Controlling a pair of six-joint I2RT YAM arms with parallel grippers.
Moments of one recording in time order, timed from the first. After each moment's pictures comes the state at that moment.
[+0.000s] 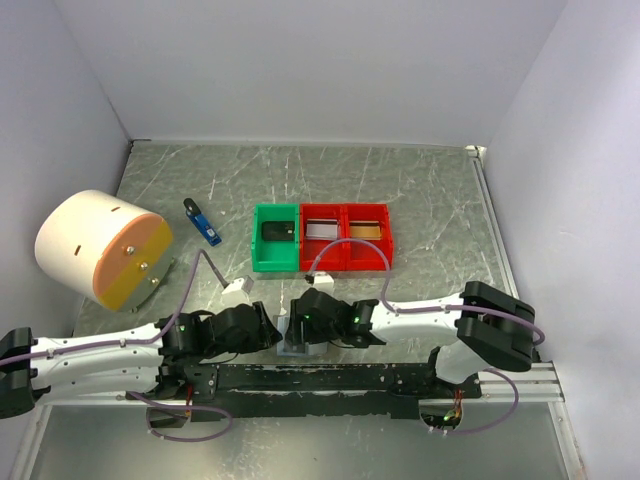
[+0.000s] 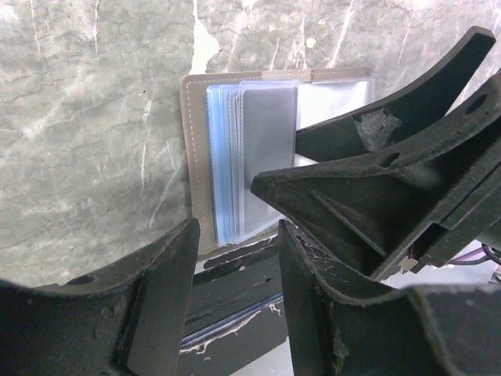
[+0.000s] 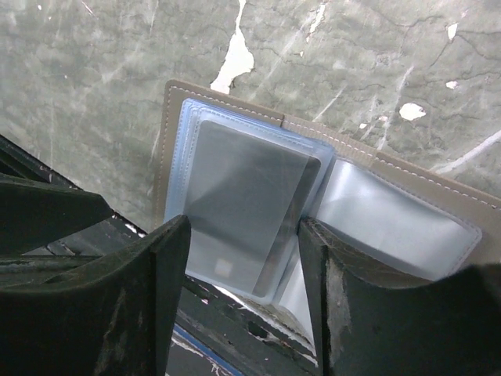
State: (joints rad) left arm -1.25 0.81 0.39 -0.41 -0.32 -1.27; right arm 1.23 1.47 0.64 -0.04 0.16 0.98
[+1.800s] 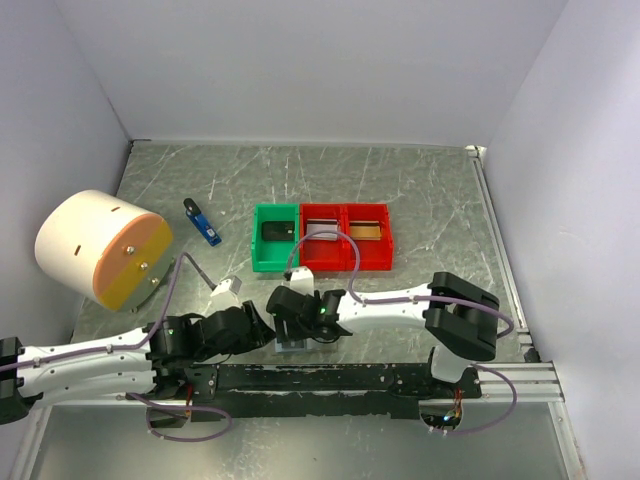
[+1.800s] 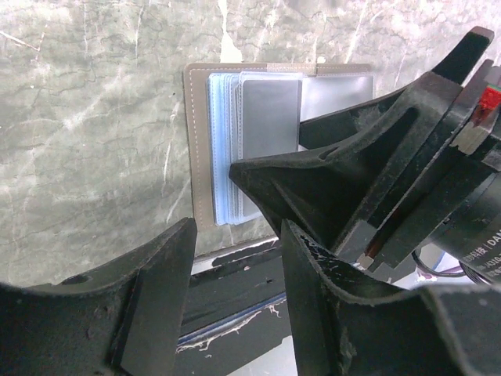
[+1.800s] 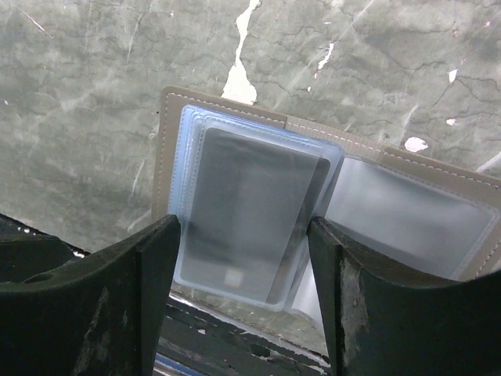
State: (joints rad) left arm -1.25 0.71 0.36 -0.47 -0.37 -1.34; right arm 1.26 1.67 0.93 -0.33 0.27 0.95
